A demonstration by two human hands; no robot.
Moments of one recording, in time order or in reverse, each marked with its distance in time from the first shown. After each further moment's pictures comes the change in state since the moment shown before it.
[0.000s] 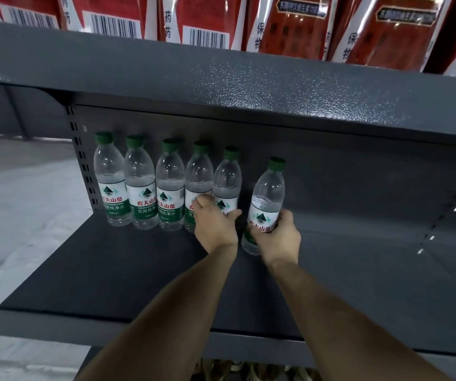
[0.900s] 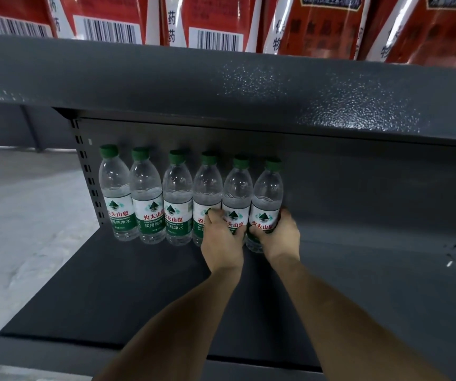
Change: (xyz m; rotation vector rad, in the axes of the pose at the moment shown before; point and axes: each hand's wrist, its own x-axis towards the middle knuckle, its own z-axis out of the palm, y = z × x) left_hand 0.007 -0.025 0.008 -0.041 -0.063 0.117; right_hand 0.037 -0.005 0.035 -0.068 -0.067 -0.065
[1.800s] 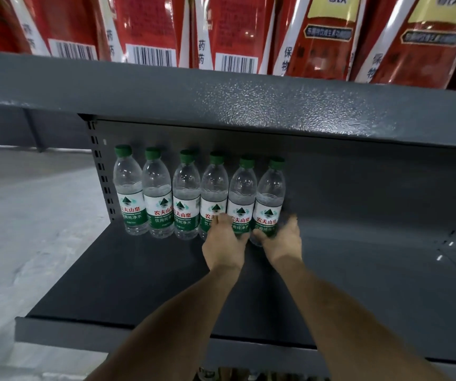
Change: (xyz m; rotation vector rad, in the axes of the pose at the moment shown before) left_hand -0.012 0.001 -0.034 0.139 -0.228 -0.006; right_hand -0.032 -0.012 -0.012 -0.063 -0.047 0.166
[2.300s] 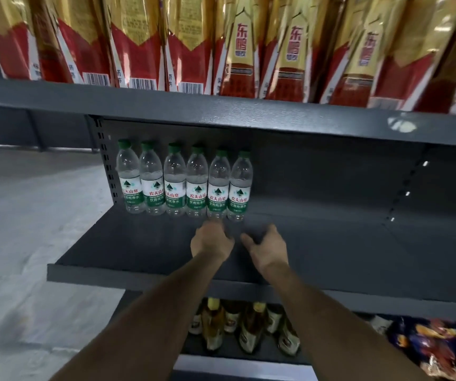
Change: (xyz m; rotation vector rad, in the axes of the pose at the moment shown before) left_hand -0.098 0.037 -0.048 0.219 -0.268 -0.033; right_hand -0.104 0.027 -0.085 -0.095 -0.155 -0.039
